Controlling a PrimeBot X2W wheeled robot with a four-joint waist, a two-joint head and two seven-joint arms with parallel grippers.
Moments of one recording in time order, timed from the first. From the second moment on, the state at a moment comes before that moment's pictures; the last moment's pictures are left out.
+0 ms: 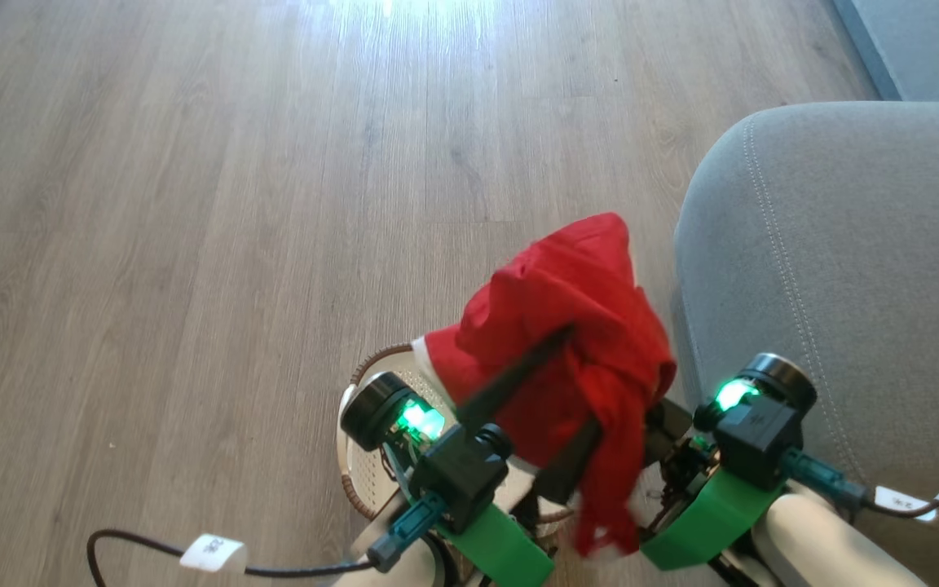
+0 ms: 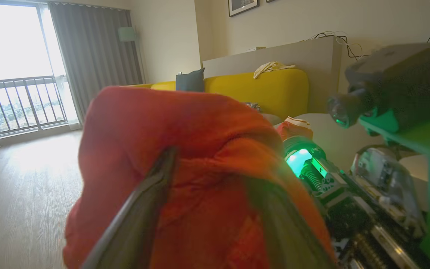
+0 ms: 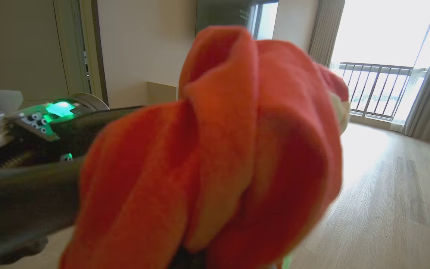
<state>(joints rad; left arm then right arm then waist) -0.23 0.05 -0.74 -0.01 -0.18 0.04 -0.26 -0.21 -0.38 0.64 -0.01 0.37 0.13 -0.26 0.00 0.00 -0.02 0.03</state>
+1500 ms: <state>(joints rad) -0.14 0.05 -0.59 0.25 -0.10 -0.01 -0.26 -0.02 -0.24 0.03 0.10 0.32 0.13 -0.26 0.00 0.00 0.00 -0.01</state>
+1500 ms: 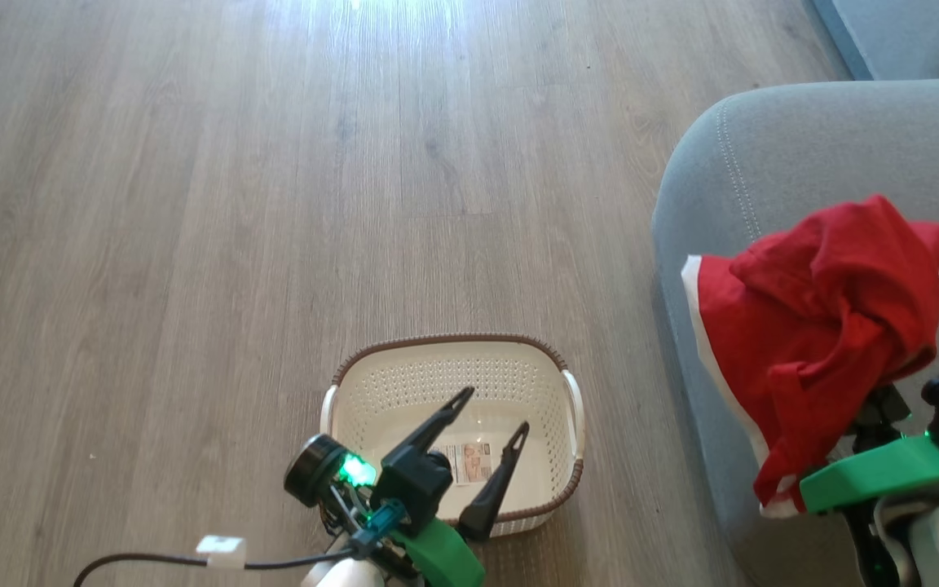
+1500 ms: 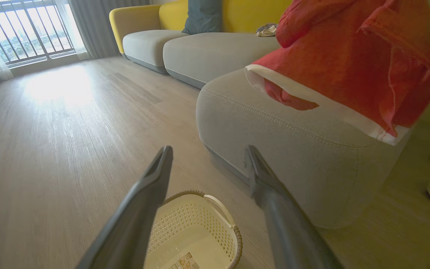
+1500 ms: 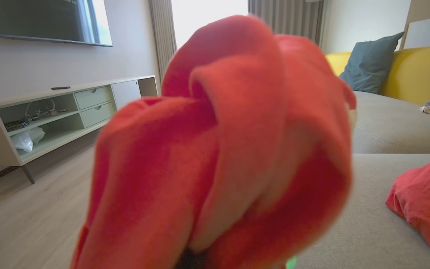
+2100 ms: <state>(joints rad) -0.12 0.05 -0.63 0.31 -0.10 -0.02 -0.26 -0.01 -0.21 0.01 0.16 0.32 0.13 -0.26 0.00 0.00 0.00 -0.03</state>
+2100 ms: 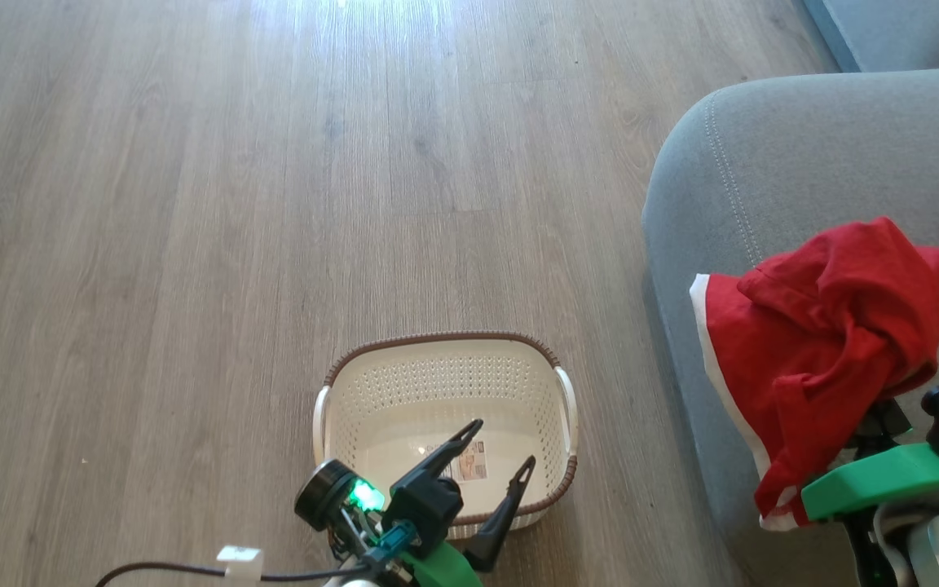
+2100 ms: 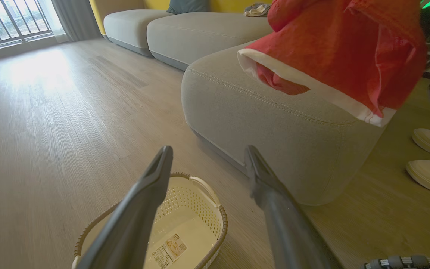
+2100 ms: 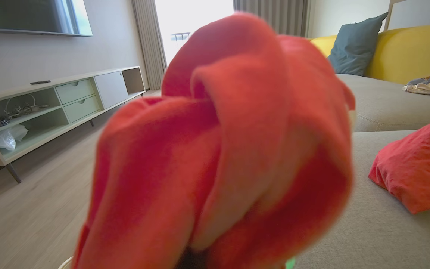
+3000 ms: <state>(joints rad) -0.12 0.05 -0.62 0.30 -0.10 -0.01 -0.26 -0.04 -0.22 0.01 0.15 0.32 0.13 -0.26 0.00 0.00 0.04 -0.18</state>
